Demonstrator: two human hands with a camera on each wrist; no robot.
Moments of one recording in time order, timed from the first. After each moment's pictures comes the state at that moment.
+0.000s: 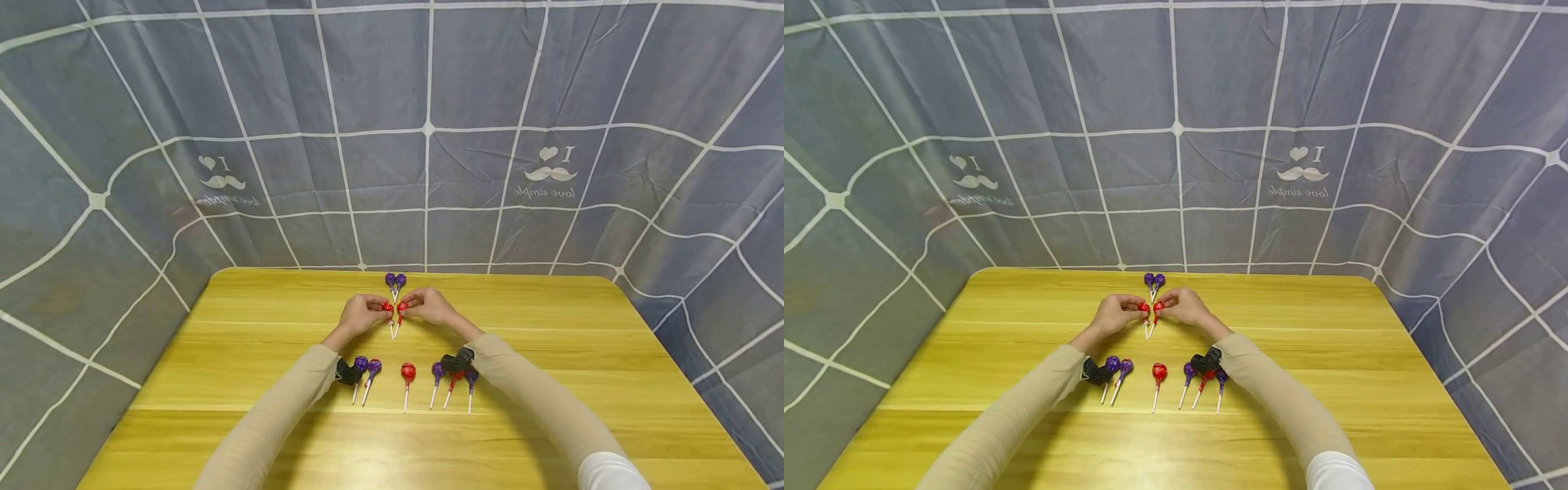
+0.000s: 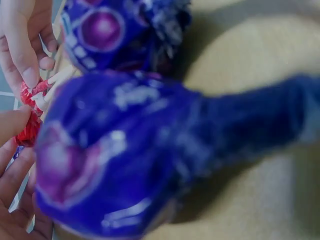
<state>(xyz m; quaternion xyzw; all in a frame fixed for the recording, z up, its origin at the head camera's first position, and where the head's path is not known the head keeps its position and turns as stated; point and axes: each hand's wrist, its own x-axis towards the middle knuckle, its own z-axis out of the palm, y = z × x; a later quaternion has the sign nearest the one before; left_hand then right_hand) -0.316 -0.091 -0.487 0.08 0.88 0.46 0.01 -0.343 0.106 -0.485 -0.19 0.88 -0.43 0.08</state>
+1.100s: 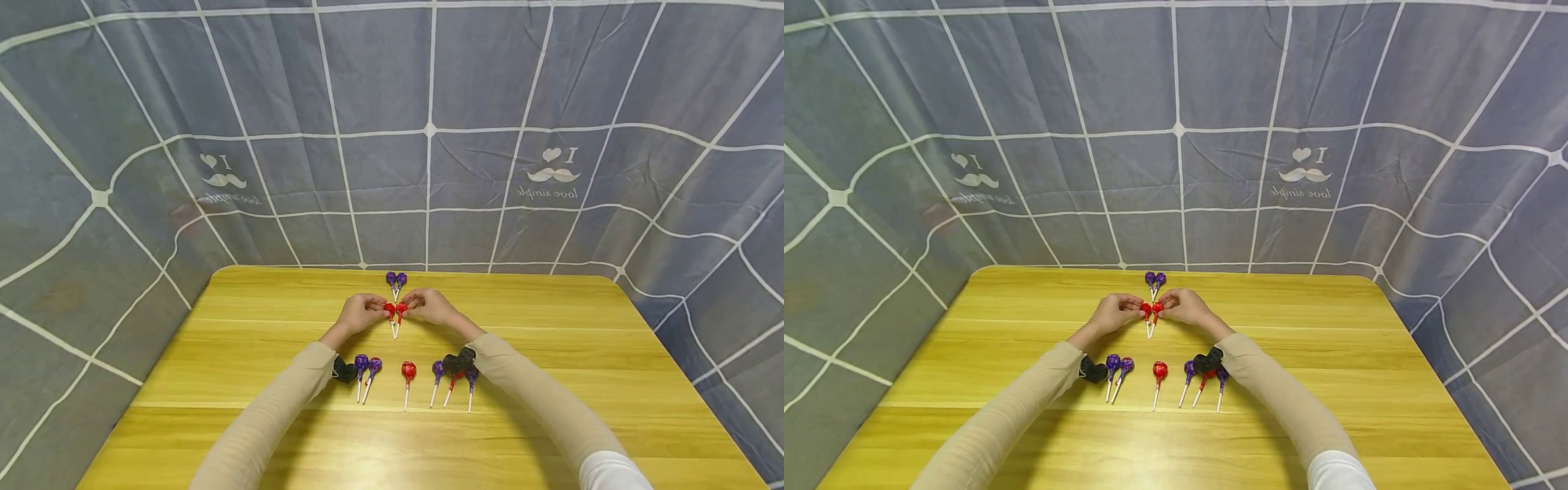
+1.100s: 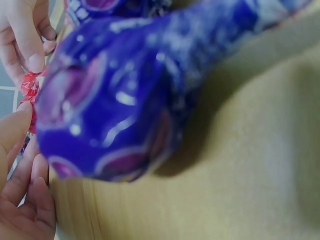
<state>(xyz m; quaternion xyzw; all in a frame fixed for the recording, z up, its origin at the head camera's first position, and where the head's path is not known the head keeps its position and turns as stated) -0.317 -0.099 -0.487 0.12 0.87 0.47 0.02 -0.341 0.107 -0.485 -0.21 0.88 -0.41 0.09</state>
